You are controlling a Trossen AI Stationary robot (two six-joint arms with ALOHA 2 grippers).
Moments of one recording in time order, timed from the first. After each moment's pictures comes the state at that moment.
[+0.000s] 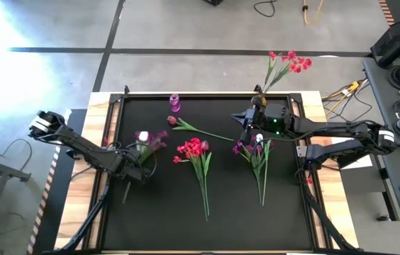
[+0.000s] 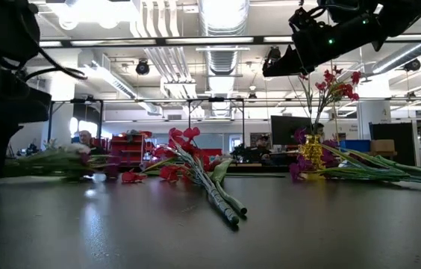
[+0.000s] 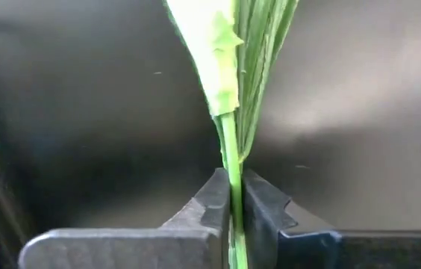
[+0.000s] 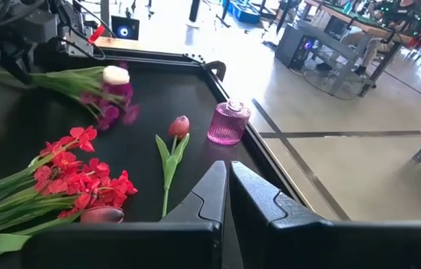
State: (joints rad) left arm -0.44 1.21 0.53 -0.90 -0.22 -1.61; right arm -0.32 1.13 0.62 0.24 0.07 -0.24
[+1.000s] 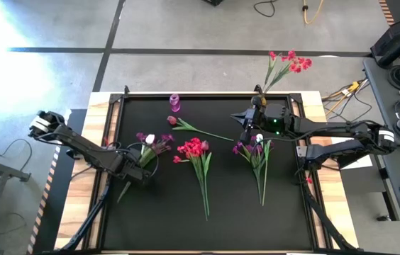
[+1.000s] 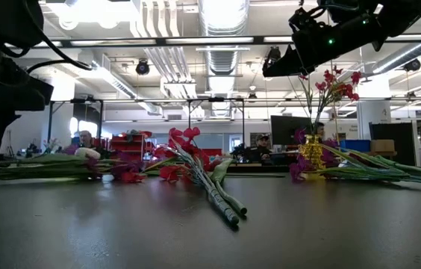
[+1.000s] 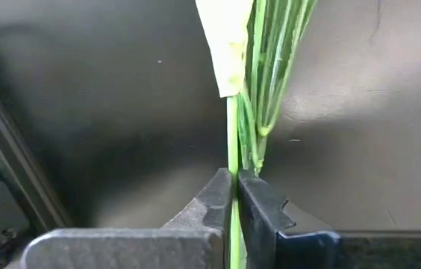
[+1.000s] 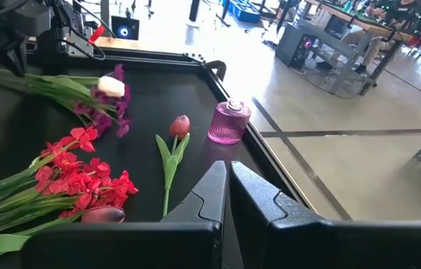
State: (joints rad) left arm -0.44 1.22 0.60 -1.00 -0.17 -1.55; right arm -0.32 1.13 0.62 0.24 0.07 -0.23
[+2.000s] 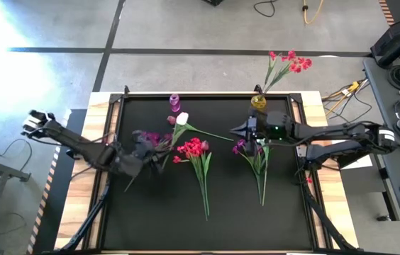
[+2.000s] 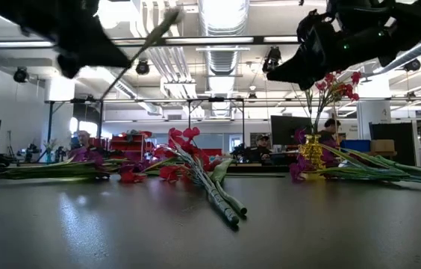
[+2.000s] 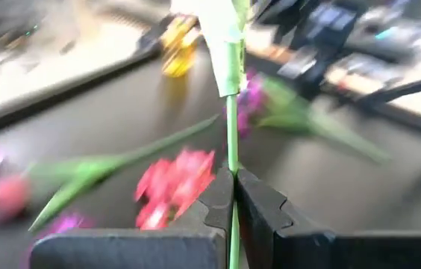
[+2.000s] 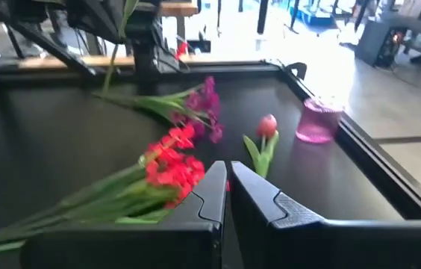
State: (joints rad) left arm -0.38 1.00 0.54 -0.02 -0.75 -0.57; right arm -0.29 1.12 0.47 0.41 -0.16 -0.07
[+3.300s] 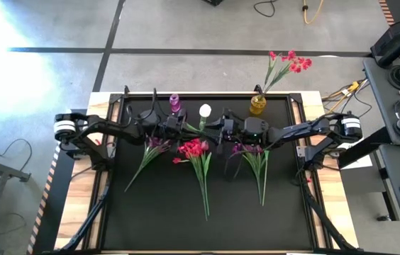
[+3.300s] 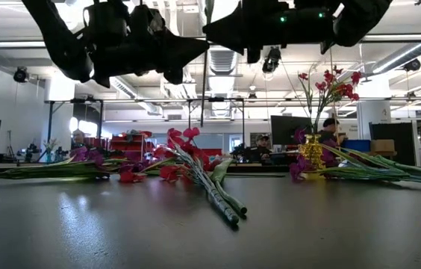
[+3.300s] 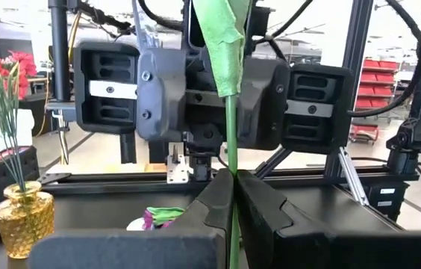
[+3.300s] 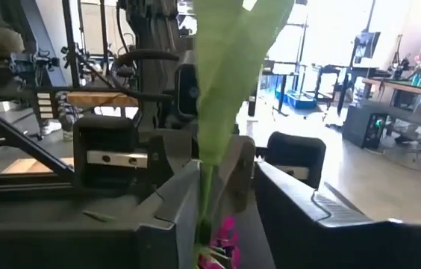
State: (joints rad) left arm 0.29 1.56 0.59 1.10 0.46 -0.08; right arm -0.10 1.57 0.81 0.81 0.05 -0.06
